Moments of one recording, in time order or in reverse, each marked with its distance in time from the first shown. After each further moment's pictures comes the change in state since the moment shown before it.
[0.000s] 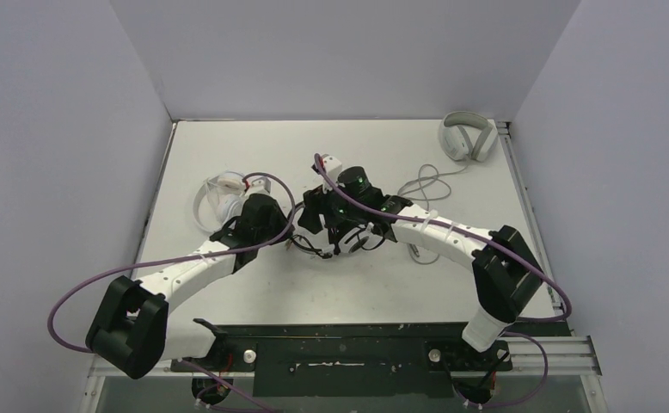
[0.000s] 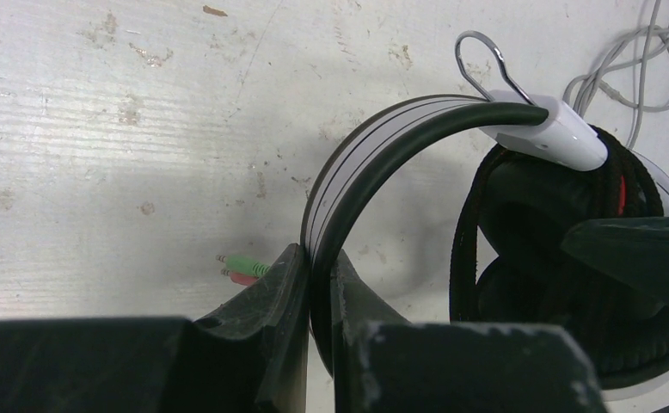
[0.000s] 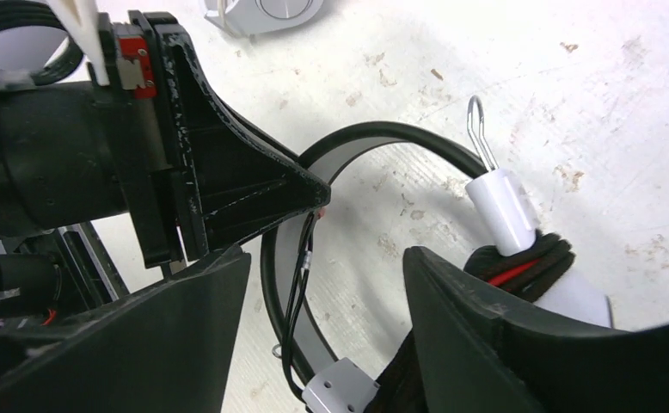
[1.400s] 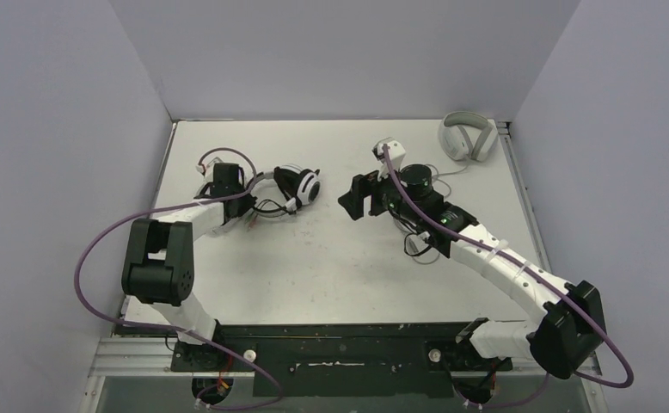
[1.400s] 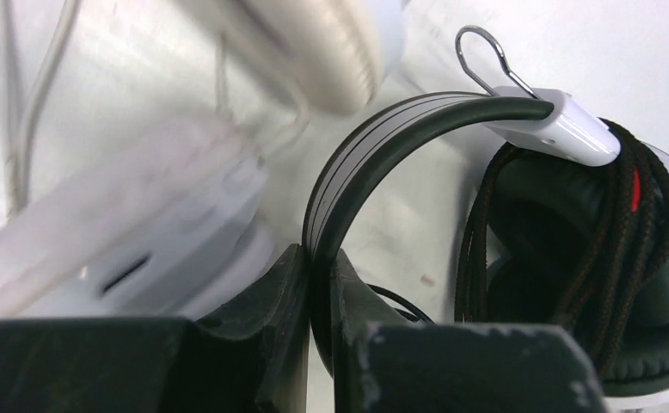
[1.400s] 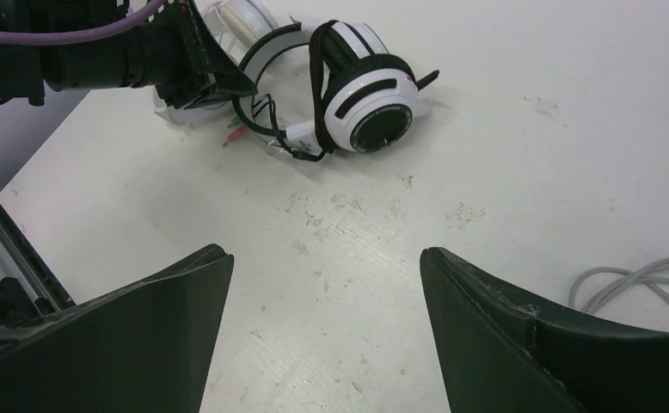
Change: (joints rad) left arm 0.406 0.389 0.238 -0.020 0.026 -0.044; right arm -0.152 -0.394 -0.182 -0.012 0.101 -0.021
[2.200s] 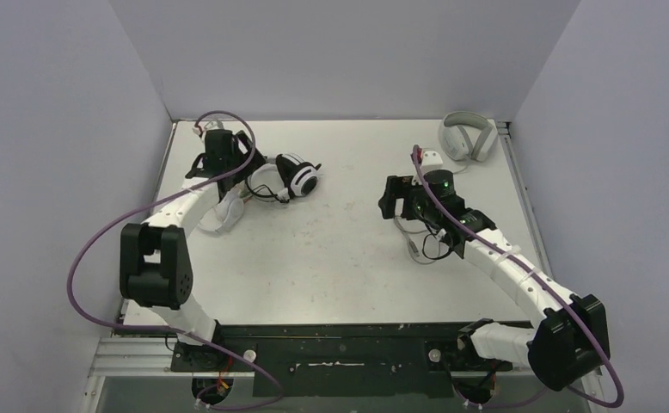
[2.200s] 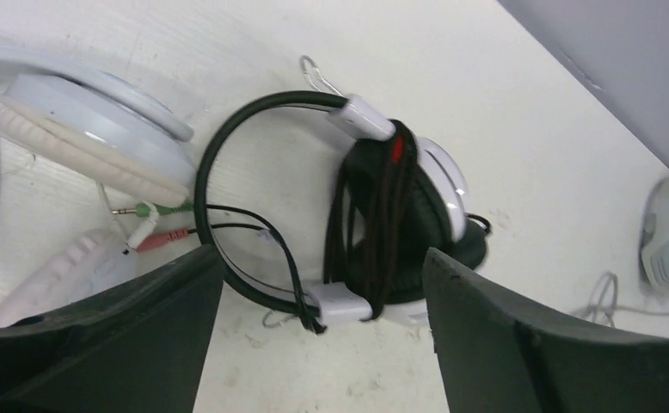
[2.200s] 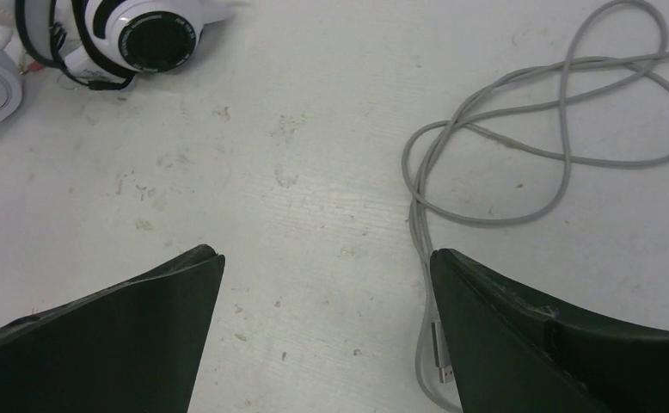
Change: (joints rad) left arm 0.005 0.042 0.292 -0.054 0.047 0.090; right arm -0.198 -0.076 -0.125 -0.162 0.122 0.035
